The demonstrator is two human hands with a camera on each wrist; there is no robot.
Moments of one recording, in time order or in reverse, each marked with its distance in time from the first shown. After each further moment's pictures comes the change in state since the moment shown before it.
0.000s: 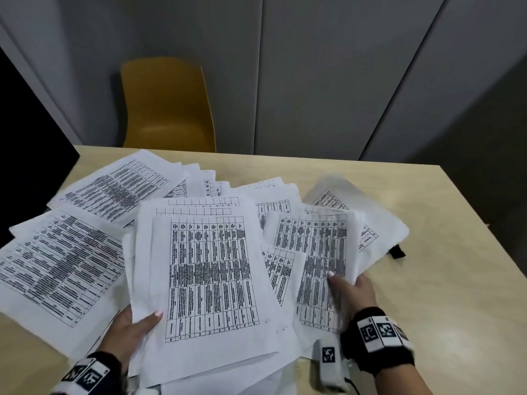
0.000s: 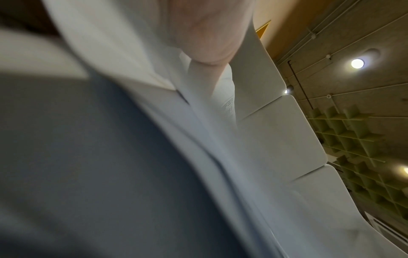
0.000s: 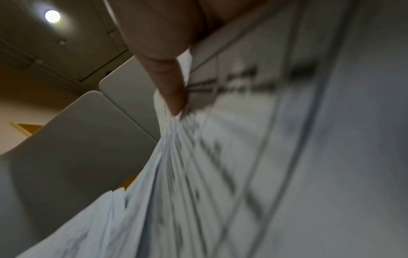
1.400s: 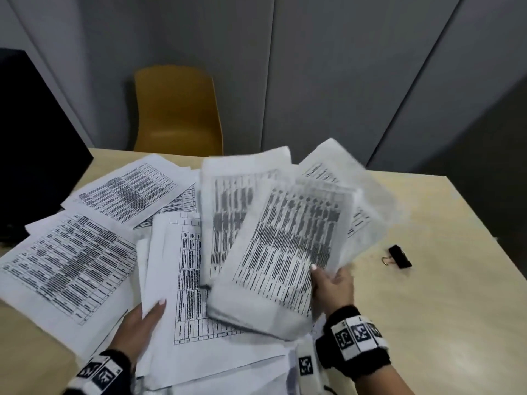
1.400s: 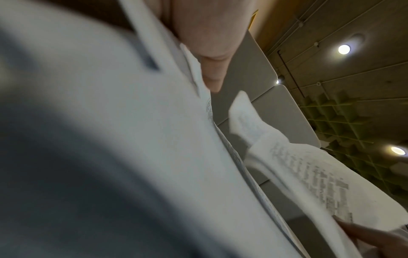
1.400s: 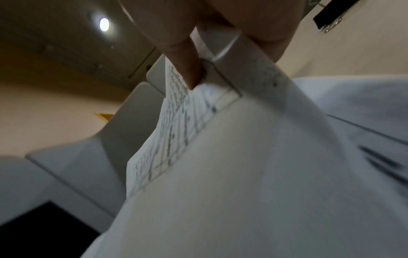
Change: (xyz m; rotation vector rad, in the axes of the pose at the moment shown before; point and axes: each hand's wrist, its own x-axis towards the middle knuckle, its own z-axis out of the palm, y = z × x) left_hand 0.006 -0.007 0.003 0.017 0.068 0.070; right_hand -0.052 -0.036 0.048 0.029 -0.051 -0.159
